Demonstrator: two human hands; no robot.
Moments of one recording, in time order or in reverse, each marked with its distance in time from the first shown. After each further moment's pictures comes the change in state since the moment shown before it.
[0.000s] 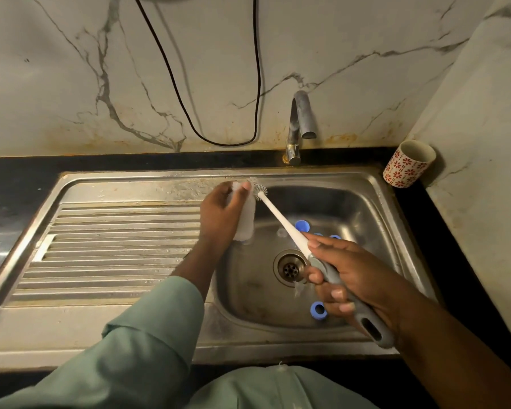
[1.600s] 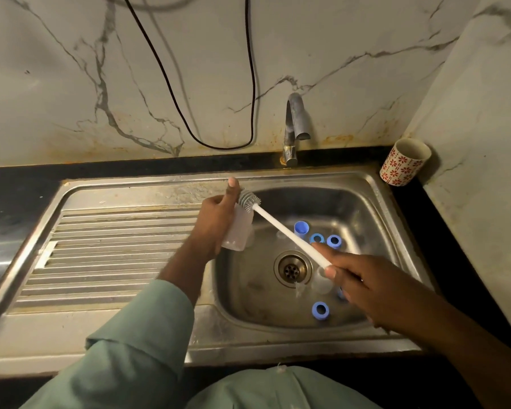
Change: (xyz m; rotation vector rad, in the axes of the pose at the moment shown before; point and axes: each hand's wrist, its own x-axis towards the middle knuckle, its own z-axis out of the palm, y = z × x) left_hand -0.005 0.026 -0.012 -0.072 -0.201 -0.445; right_hand -0.019 0.009 -0.037 -1.220 0.135 -0.389
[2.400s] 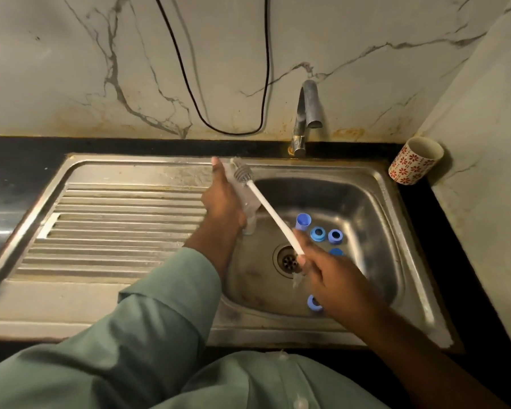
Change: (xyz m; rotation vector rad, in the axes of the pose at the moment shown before) left_hand 0.013 0.007 0.026 -0.799 0.310 -0.247; right_hand 0.020 0.002 0.047 -0.113 0.114 -0.003
